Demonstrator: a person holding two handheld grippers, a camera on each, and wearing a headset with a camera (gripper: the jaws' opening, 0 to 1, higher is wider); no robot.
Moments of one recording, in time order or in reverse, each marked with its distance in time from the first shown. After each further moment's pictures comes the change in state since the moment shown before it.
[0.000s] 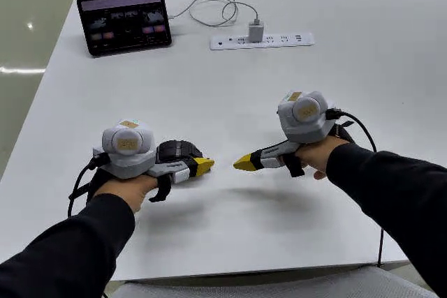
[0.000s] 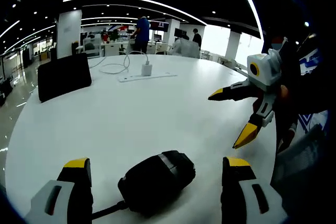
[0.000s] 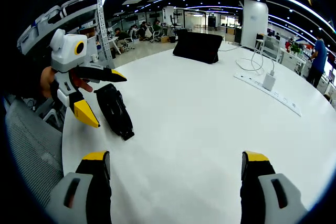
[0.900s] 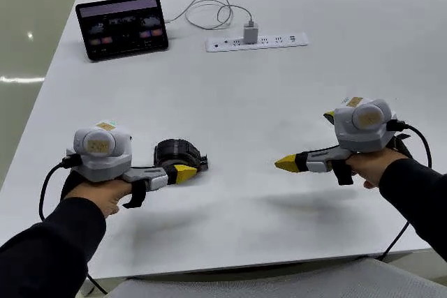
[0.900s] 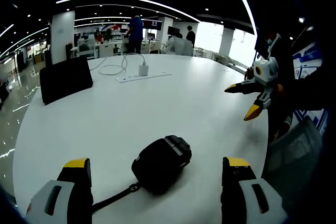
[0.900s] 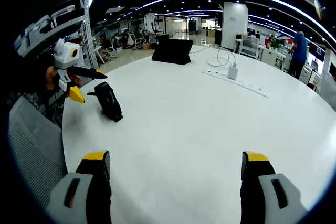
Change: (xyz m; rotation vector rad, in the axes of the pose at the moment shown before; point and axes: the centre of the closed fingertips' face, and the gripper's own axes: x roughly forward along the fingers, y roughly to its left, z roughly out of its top) left arm -0.039 0.006 -0.004 0.033 0.013 -0.039; right arm -0.085 -0.027 -0.039 0.091 -0.046 -0.127
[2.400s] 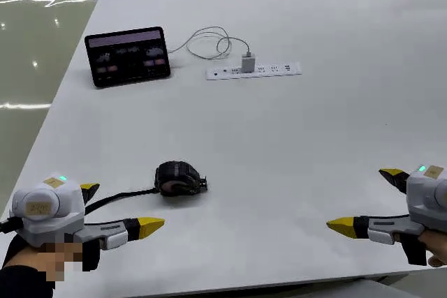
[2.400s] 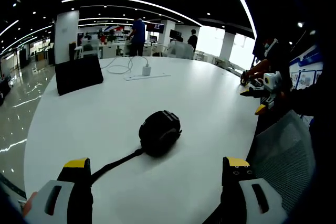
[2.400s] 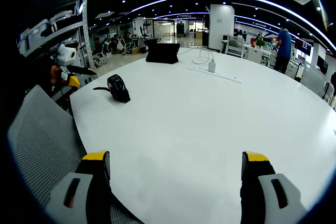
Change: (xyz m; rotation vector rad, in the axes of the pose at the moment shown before) left arm -0.080 0.004 -0.032 -0.029 -0.017 0.000; right arm -0.107 0.008 -0.060 0.036 -0.028 -0.087
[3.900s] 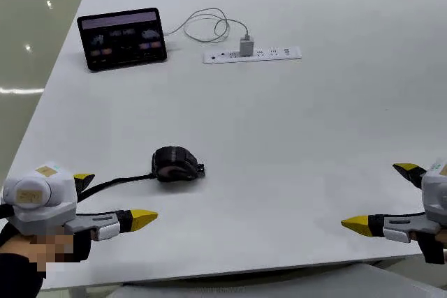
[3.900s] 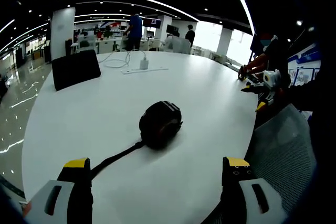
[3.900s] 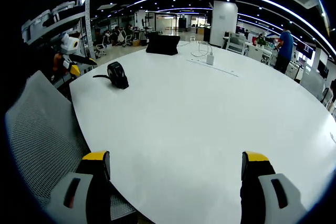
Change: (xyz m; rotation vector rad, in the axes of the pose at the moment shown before) left arm 0.005 0.004 -0.013 0.012 0.043 -0.026; right arm -0.010 -0.009 -0.024 -0.043 0.050 -0.010
